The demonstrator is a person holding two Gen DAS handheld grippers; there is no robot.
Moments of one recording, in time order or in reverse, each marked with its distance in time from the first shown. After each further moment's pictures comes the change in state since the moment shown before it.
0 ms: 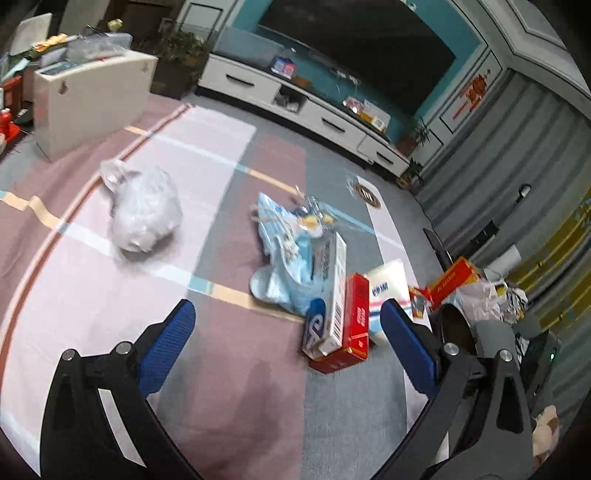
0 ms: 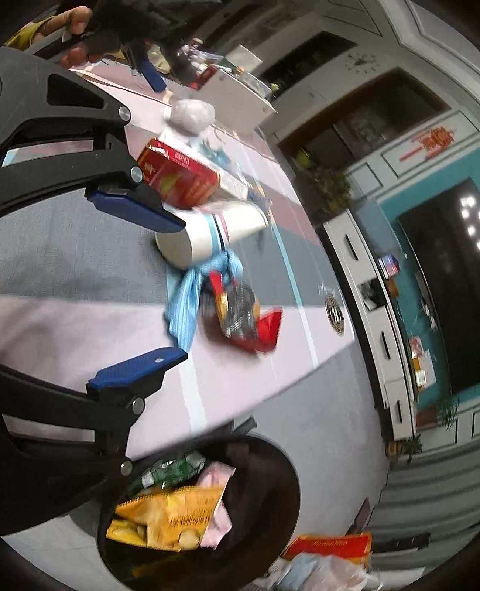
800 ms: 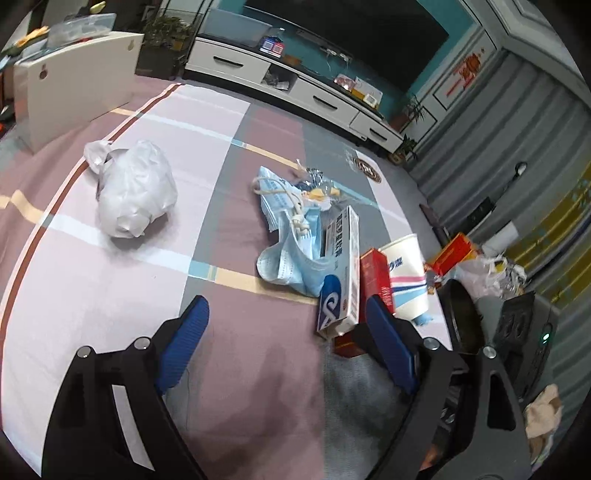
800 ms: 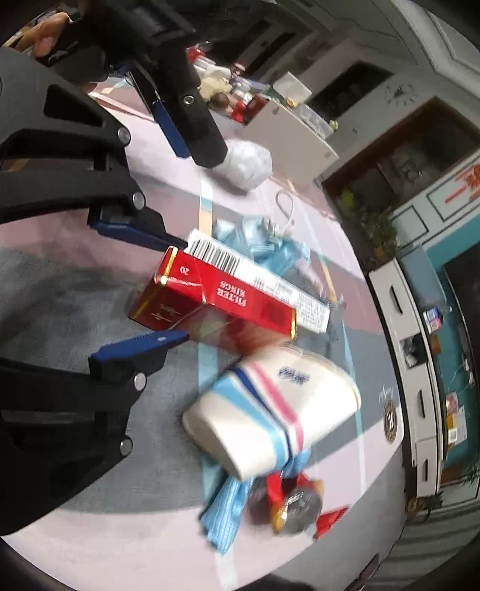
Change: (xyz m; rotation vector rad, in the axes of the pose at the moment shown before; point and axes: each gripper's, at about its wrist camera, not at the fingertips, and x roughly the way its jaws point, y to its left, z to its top) left arm 0.015 0.008 -0.008 0.057 0.076 -0.009; right arm 0.071 0.103 -0.025 -0.052 0.156 0.125
